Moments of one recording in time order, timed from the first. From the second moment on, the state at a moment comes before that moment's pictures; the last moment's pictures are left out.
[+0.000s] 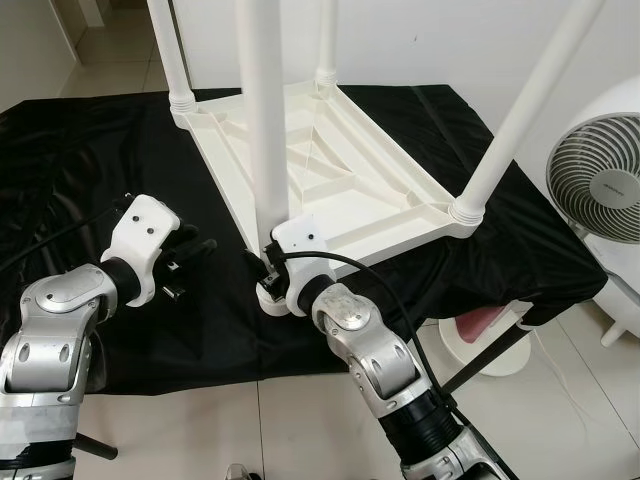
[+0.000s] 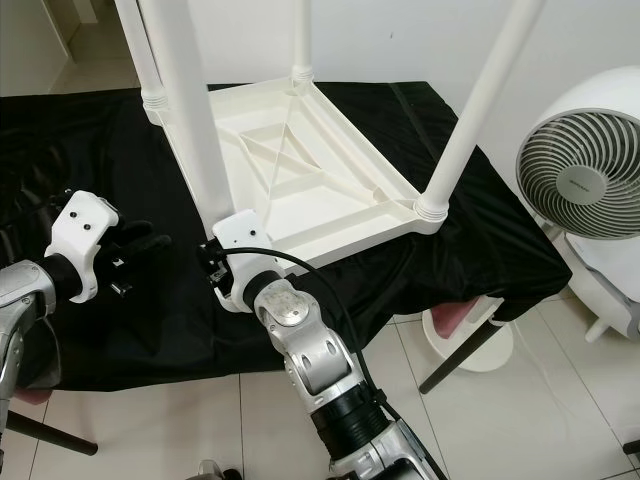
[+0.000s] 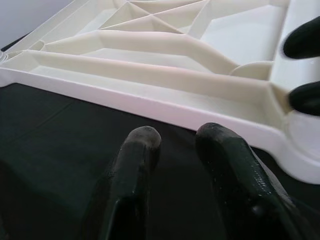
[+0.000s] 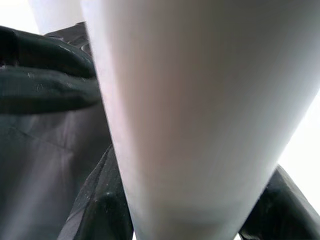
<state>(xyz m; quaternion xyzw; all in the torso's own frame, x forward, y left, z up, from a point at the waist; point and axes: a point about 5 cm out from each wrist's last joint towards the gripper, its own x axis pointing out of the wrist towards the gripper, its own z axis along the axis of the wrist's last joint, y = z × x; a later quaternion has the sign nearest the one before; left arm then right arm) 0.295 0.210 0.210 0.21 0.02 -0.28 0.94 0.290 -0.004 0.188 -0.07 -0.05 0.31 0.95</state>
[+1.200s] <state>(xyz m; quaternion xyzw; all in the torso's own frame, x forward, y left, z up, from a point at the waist) 0.317 0.193 0.211 0.22 0.01 -0.29 0.93 0.312 -0.156 0.202 -0.09 -0.06 0.01 0.99</state>
